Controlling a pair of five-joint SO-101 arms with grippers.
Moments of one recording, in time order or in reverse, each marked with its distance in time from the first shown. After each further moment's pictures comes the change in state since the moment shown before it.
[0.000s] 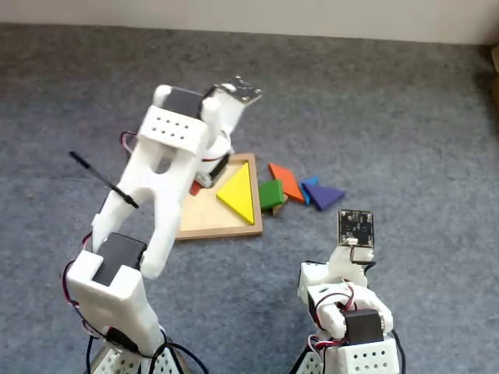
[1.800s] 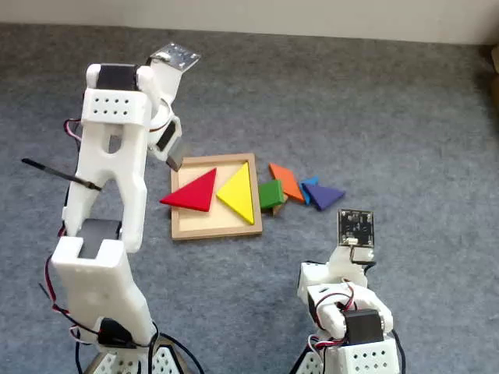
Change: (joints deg) left arm -16.0 6.5 -14.2 4.2 -6.8; right arm 0.0 0.0 0.0 0.0 0.0
